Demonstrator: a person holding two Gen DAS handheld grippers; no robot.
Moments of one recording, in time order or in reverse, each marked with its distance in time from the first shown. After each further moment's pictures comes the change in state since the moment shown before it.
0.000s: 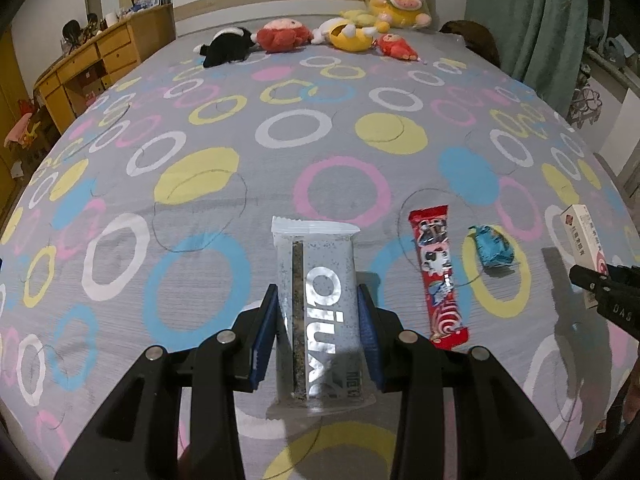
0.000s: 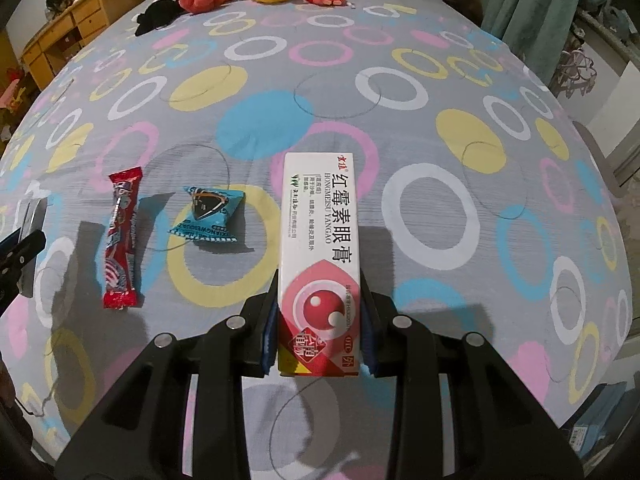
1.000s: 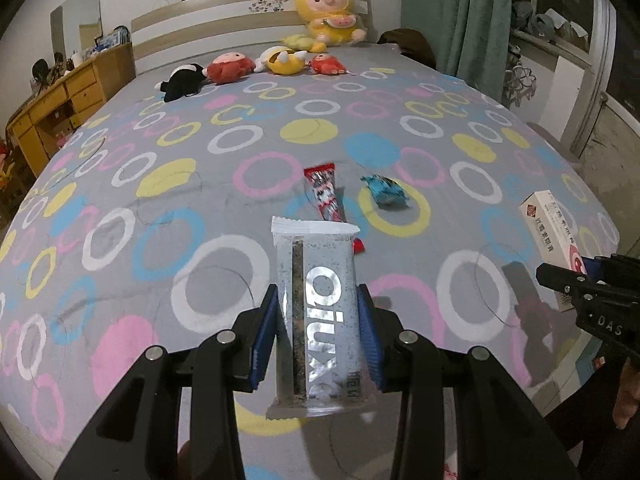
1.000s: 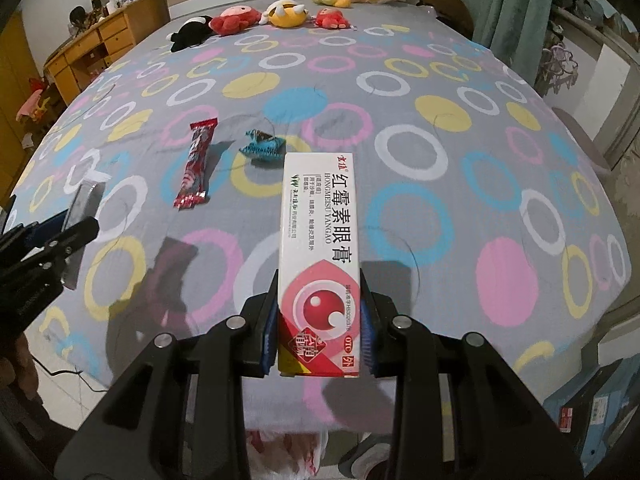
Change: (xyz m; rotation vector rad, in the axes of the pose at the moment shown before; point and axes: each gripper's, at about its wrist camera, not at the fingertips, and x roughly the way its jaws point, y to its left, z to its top) left arm -0.089 -0.048 -0.084 0.125 -0.087 -0.125; right arm -0.094 0.001 -0.115 0.012 -0.095 0.062
